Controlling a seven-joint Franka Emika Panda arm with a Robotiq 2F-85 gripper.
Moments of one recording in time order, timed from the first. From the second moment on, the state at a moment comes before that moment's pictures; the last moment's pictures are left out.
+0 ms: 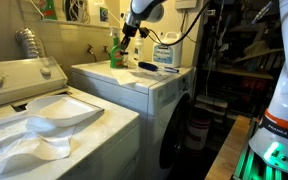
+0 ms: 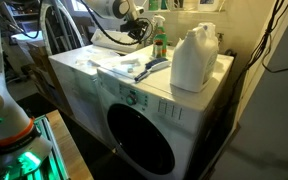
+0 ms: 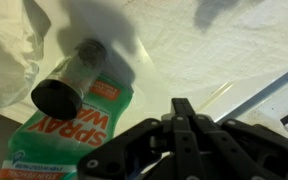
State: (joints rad) arm 0.05 0.34 0.16 -1.65 -0.06 2.42 -0.48
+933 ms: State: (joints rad) arm 0.04 0.42 0.14 -1.62 -0.13 2.21 -0.59
